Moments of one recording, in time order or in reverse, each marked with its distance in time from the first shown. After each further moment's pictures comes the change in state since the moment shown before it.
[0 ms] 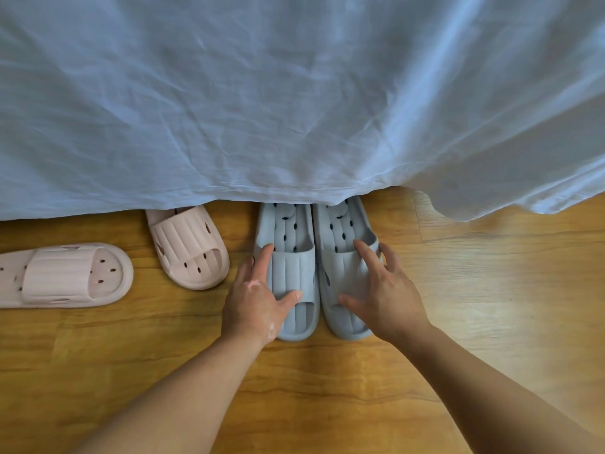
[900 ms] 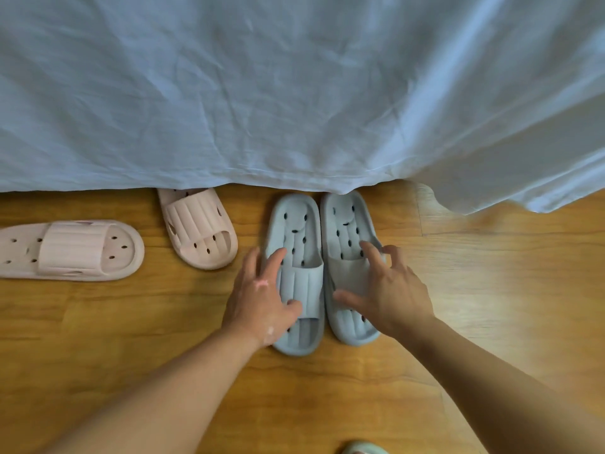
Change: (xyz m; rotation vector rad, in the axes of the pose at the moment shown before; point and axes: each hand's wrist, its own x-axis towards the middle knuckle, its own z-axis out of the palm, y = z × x) left_hand -0.030 -0.015 -0.009 0.074 -0.135 0.089; right_hand -0.020 -0.007 -0.008 -0.194 -0.017 0.004
